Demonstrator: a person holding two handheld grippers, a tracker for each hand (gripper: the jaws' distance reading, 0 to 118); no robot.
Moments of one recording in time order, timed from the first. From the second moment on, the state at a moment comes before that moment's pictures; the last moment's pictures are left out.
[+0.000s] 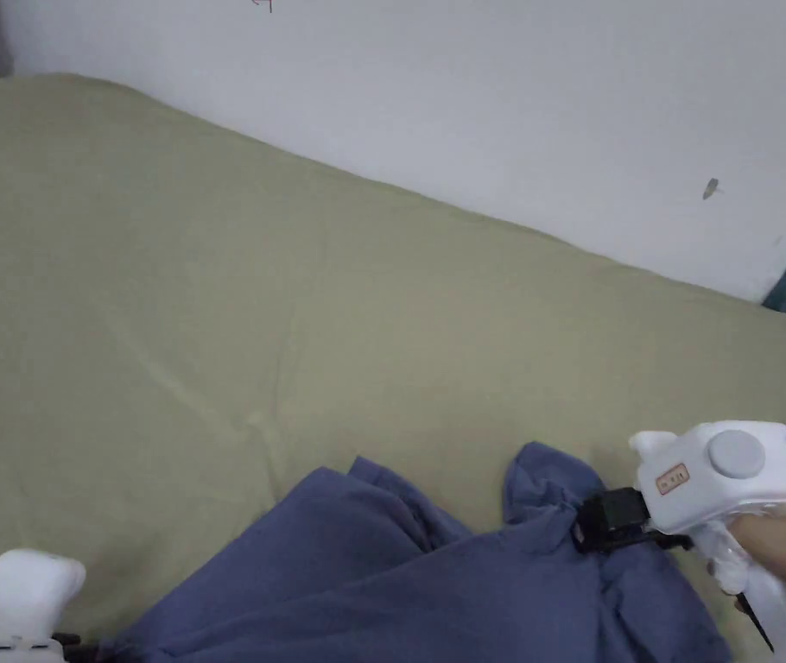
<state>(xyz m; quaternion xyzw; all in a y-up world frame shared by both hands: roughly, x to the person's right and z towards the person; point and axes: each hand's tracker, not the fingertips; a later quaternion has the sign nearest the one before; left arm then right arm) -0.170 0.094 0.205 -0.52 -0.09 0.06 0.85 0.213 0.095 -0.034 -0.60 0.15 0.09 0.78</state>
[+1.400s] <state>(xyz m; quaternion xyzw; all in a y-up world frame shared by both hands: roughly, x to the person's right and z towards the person) -0.158 0.451 -0.053 -0.19 -0.05 -0.05 0.98 0.252 0.499 0.000 -0.09 0.08 0.05 0.99</state>
